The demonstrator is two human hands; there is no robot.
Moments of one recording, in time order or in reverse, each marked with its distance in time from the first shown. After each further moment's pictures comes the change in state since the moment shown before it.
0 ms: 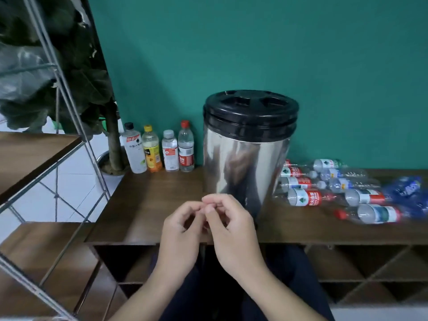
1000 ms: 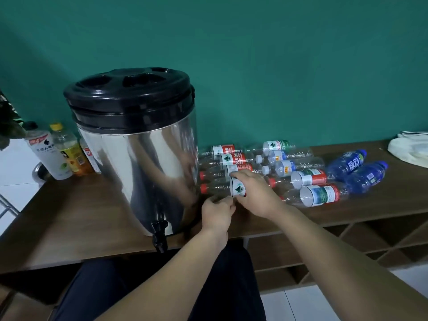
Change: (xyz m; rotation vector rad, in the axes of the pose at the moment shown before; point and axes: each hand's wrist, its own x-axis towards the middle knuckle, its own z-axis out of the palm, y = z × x) left_hand 0.077 -0.105 0.315 -0.425 0.018 -0.644; right_hand 0.139 0.206 -0.268 -0.837 -0.293 -0.008
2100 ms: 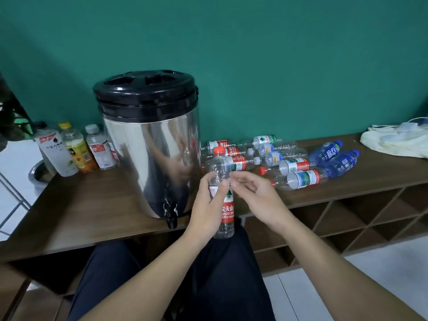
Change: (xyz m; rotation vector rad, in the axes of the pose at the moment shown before) left_hand -0.094 0.036 -0.063 0.535 -0.251 0.552; right_hand -0.117 -0.095 -0.034 0.748 0.169 0.154
